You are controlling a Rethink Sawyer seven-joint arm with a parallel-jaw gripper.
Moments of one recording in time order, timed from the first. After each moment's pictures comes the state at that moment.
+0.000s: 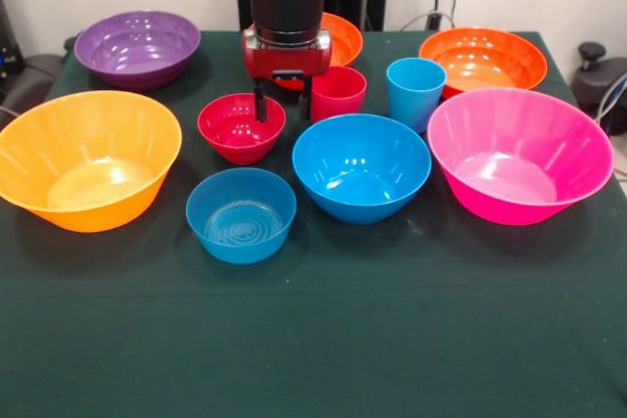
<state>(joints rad) -0.46 -0.52 0.09 1.84 -0.42 0.18 1.66</state>
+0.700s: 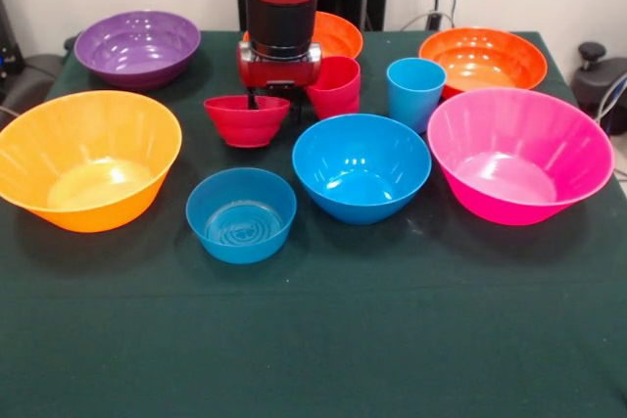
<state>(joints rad) -0.44 -0.44 0.04 1.81 -0.44 0.14 1.66</state>
